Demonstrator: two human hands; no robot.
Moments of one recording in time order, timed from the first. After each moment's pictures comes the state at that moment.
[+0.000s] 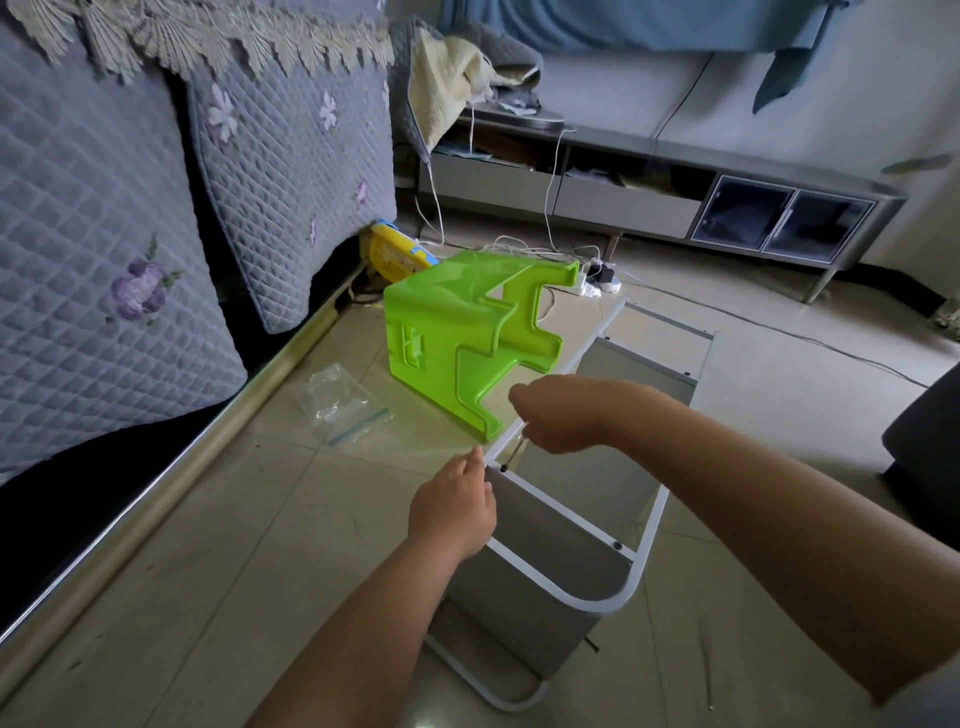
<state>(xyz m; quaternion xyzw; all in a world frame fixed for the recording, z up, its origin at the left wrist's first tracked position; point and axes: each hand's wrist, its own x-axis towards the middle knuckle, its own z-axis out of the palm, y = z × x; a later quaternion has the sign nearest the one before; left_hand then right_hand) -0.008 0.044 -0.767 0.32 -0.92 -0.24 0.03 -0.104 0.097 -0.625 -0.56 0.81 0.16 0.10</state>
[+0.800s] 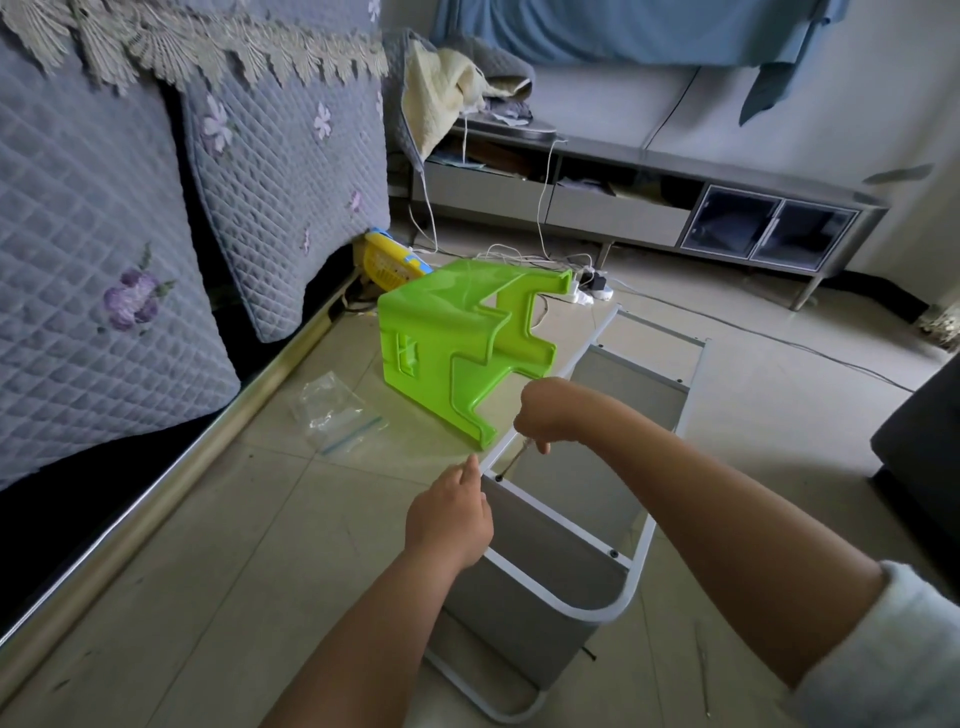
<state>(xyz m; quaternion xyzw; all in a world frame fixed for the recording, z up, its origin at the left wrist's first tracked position) -0.008 0.045 -0.766 0.33 -0.91 -0.23 0.04 -0.109 0.082 -0.628 -0.51 0.83 0.16 0.16</state>
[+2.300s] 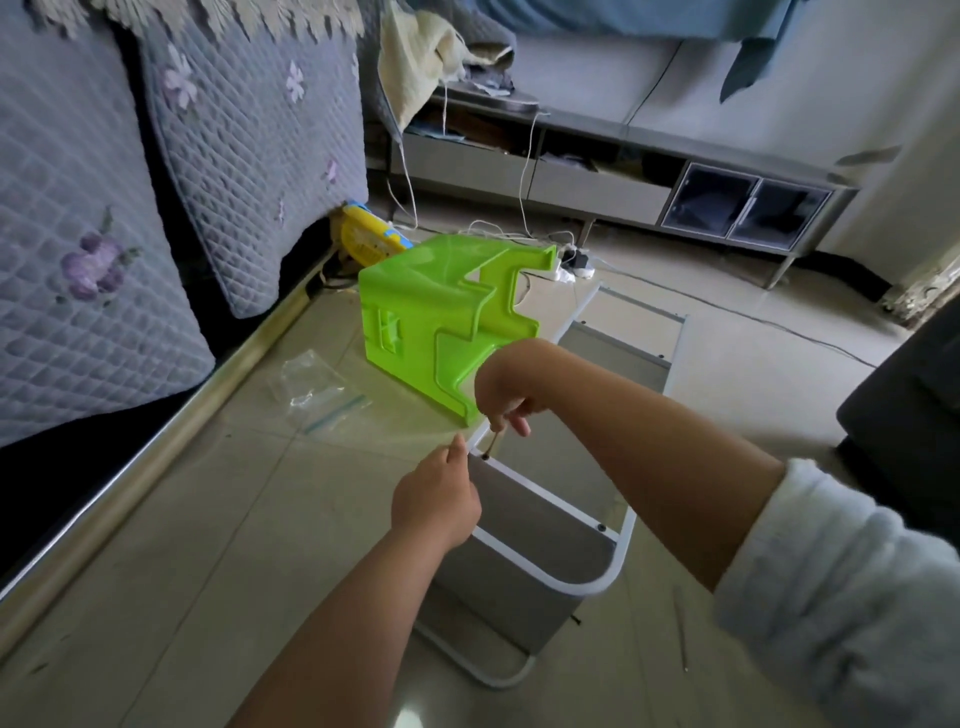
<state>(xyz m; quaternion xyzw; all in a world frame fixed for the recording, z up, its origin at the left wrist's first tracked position) -0.003 0.048 -0.769 0.34 -0.91 -0.23 0.03 -0.086 0.051 -0.628 -0.47 0.76 0.36 0.25</state>
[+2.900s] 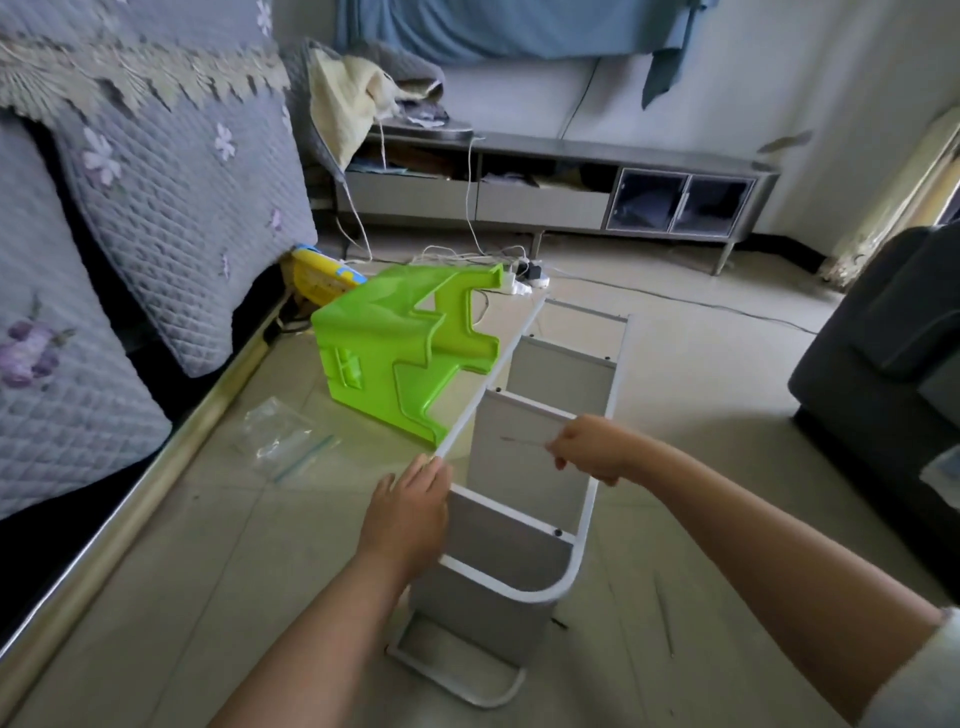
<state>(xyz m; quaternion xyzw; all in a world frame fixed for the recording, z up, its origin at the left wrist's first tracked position) -0.008 0.036 -0.772 0.18 -0.98 -0.08 0.04 -0.161 0.182 -0.662 -0.35 0.90 -0.09 0.24</state>
